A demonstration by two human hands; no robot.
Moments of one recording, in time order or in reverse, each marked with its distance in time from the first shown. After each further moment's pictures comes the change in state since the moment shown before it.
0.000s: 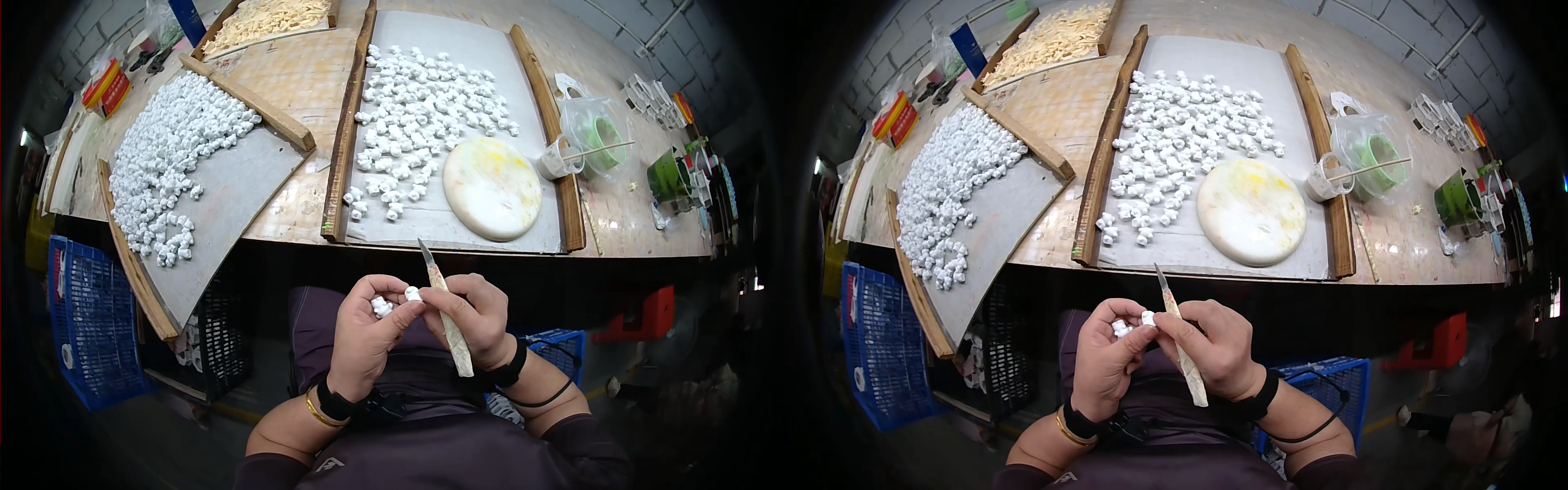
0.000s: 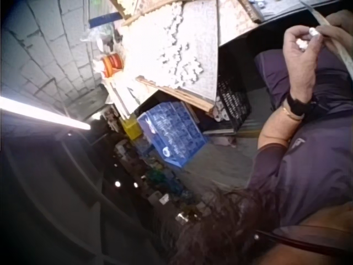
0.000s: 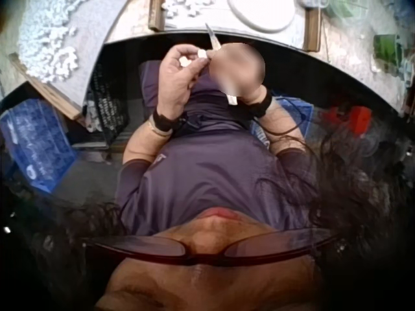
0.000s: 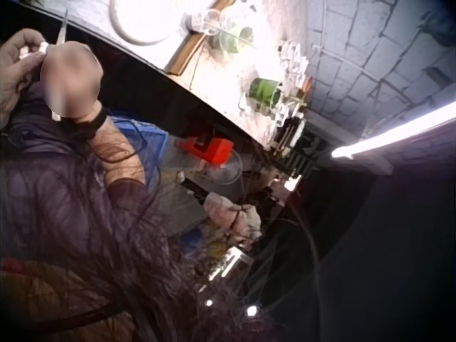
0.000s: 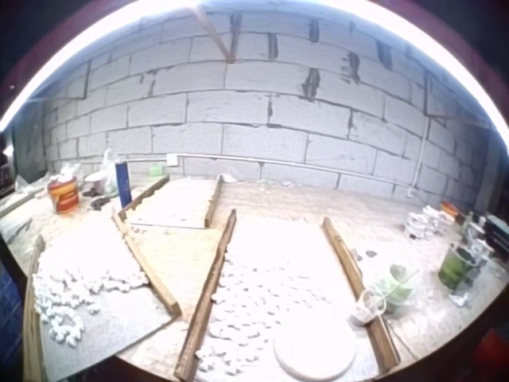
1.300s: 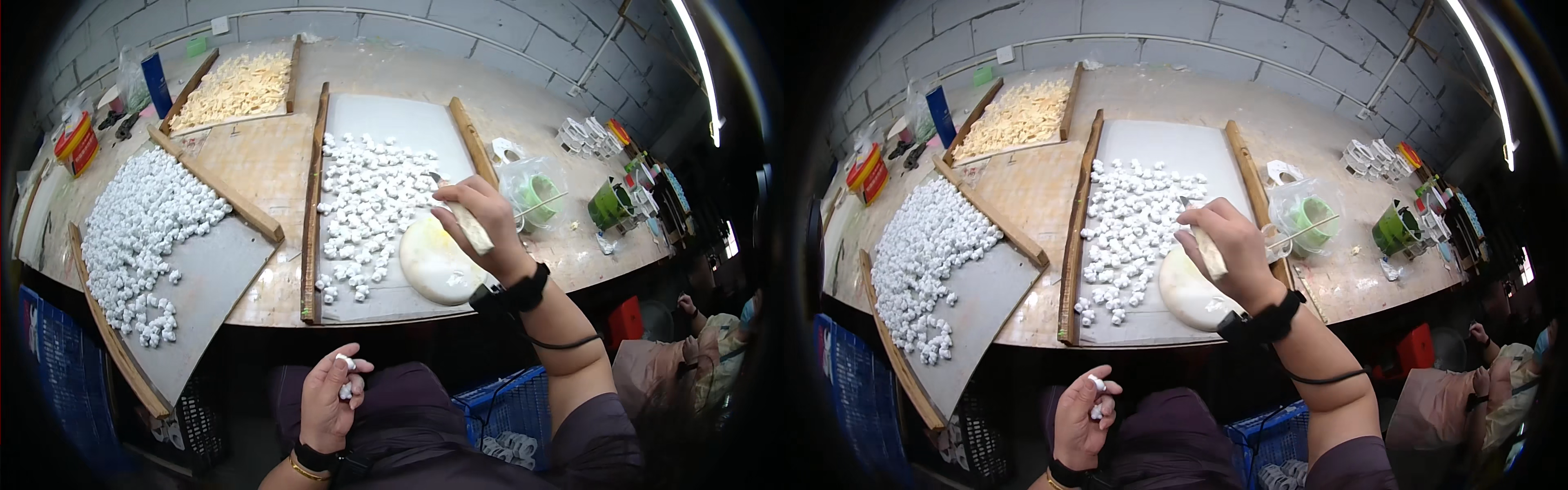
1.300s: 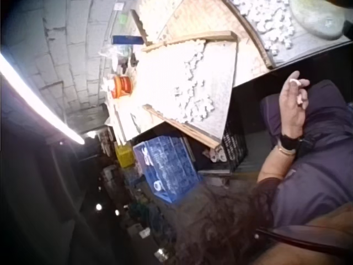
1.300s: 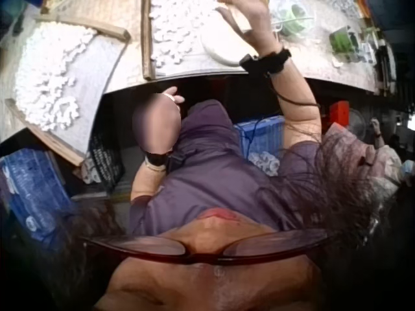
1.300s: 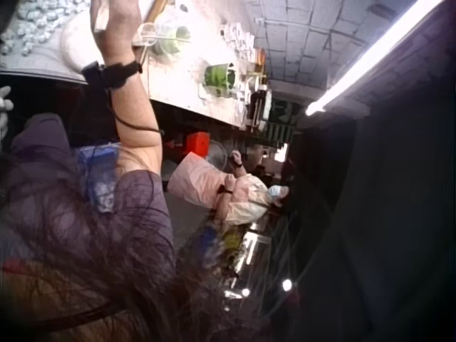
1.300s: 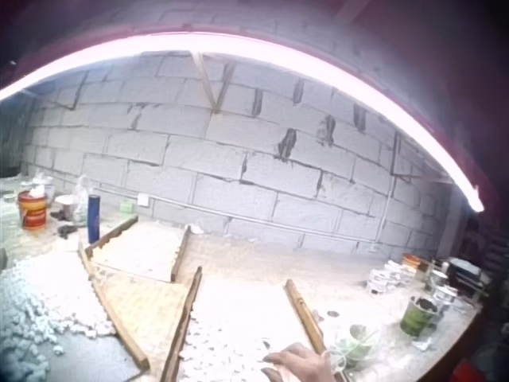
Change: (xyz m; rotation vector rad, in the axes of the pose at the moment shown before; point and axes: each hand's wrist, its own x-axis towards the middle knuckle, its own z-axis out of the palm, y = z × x) left_hand 0.004 -0.002 -0.051 -0.332 -0.040 -0.086; right_hand 0.146 0.086 -0.049 -0.243 -0.053 -0.039
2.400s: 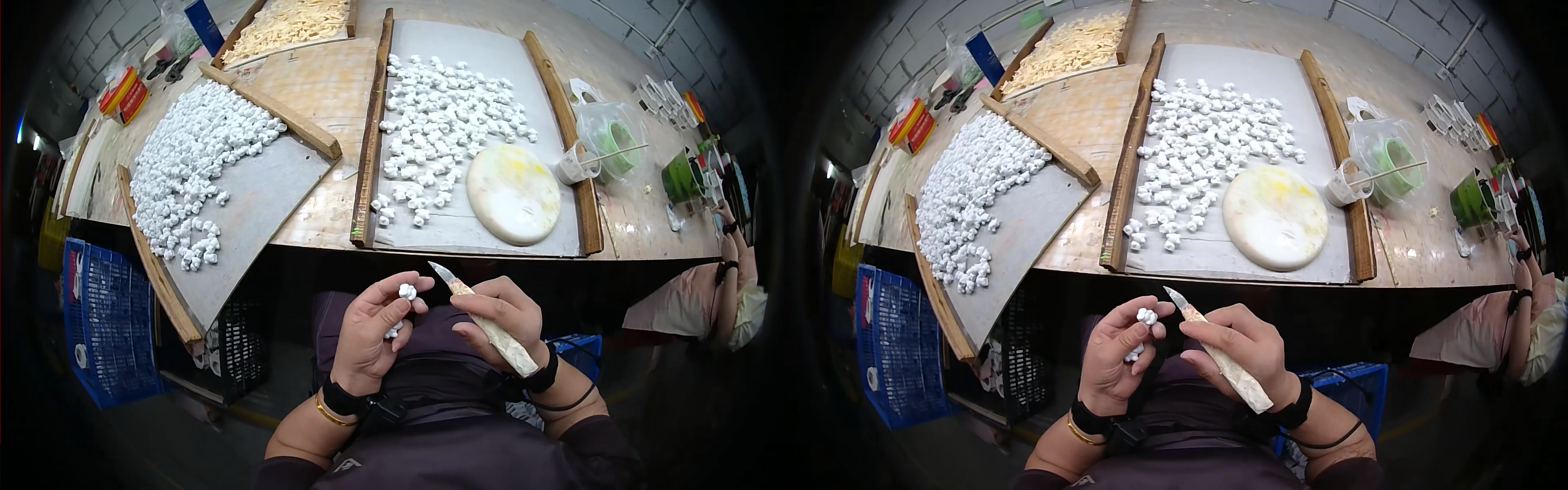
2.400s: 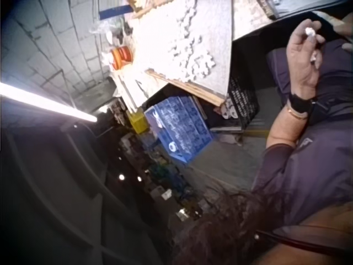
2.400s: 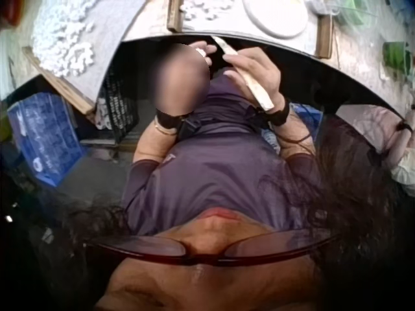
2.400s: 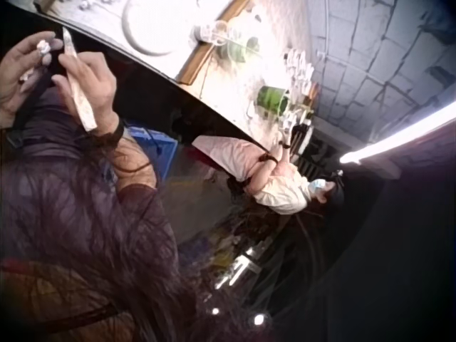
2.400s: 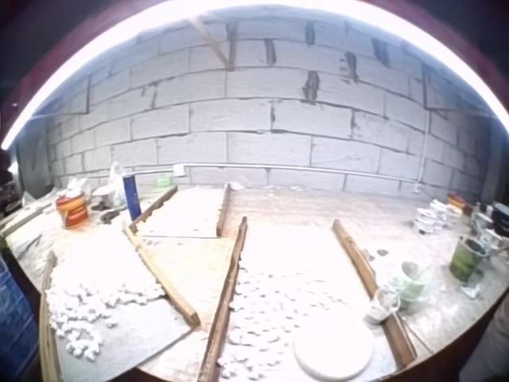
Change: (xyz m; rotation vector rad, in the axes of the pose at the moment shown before) left_hand 0.002 0.002 0.017 0.064 -0.137 0.034; right_hand -0.131 -0.108 0.011 0.542 -0.079 0.169
